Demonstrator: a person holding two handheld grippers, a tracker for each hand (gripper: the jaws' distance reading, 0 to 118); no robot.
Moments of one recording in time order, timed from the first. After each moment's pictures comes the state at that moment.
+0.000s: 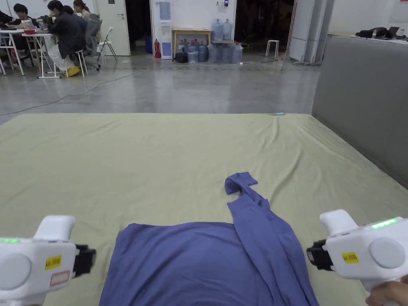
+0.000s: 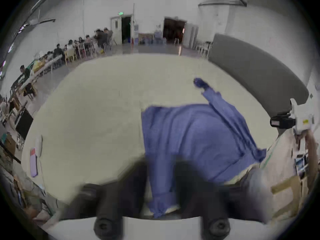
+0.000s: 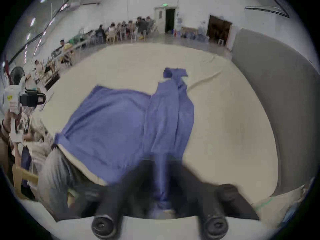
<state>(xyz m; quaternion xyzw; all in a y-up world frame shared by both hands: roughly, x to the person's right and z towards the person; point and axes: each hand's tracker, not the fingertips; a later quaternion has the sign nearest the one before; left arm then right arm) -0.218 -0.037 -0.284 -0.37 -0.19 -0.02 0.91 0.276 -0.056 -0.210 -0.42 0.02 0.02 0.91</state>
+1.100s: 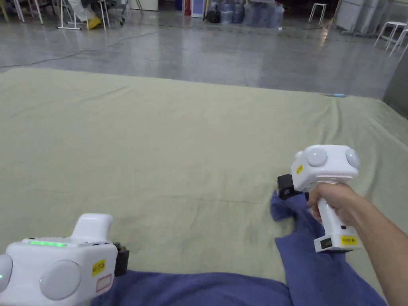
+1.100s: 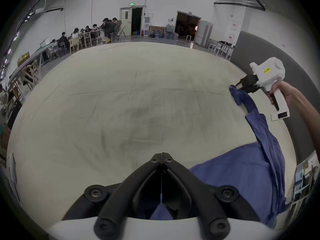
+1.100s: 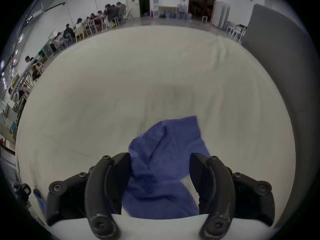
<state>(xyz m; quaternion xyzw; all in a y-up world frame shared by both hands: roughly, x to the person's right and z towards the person) -0.144 -0.169 -0.547 -0.43 -0.14 0.01 0.89 0.294 -0.192 -0.737 -0.53 -0.05 -0.02 0.85</state>
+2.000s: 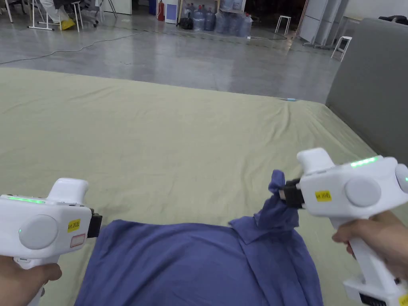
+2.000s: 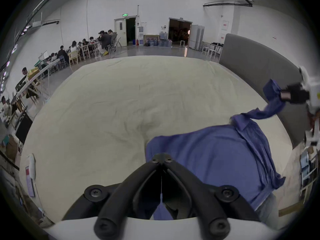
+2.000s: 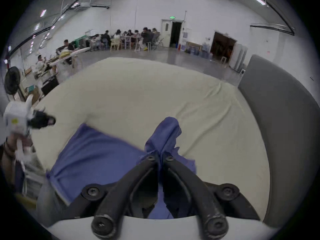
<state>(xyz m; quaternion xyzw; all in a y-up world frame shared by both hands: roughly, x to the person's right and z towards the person) -0.178 -0.080 -0.410 -0.39 -0.16 -0.03 0.91 0.245 -0.024 -0.358 -0.40 0.06 0.07 0.91</state>
